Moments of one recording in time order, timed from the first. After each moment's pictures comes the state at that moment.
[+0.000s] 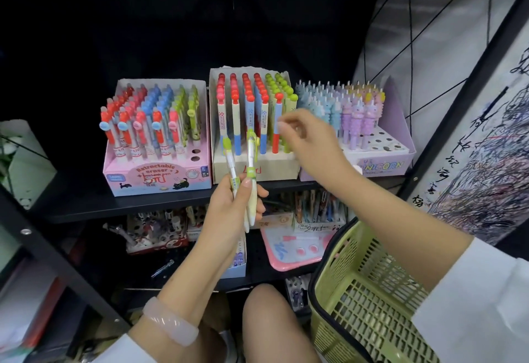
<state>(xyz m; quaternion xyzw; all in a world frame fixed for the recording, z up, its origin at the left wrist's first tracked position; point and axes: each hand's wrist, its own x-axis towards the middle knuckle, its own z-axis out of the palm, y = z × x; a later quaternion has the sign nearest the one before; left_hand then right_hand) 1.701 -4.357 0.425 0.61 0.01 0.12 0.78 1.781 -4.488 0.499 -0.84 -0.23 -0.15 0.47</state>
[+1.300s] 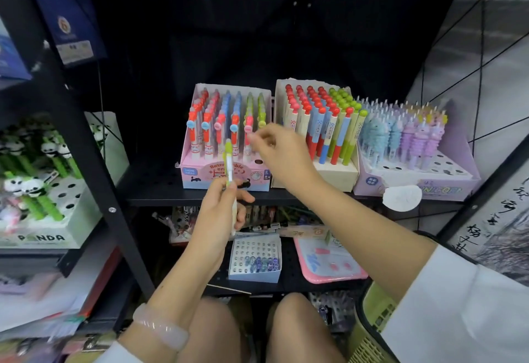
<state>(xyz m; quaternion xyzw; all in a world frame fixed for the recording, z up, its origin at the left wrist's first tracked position) 1.667 -4.268 0.430 0.62 0.11 0.17 0.76 1.759 -4.357 0.495 -0.85 -0.29 -0.12 0.43</state>
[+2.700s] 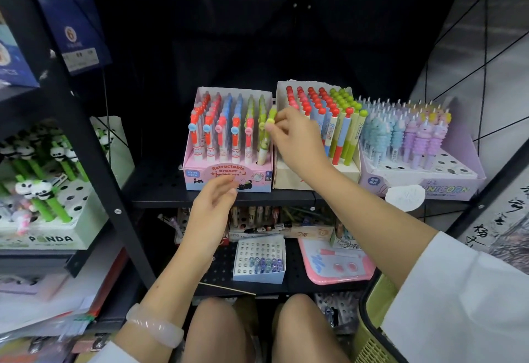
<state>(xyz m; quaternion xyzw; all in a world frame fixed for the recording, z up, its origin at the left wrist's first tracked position) 1.666 -4.251 0.423 0.71 0.11 0.21 0.67 1.781 -4.367 0.505 -0.84 -0.28 -0.17 0.43</state>
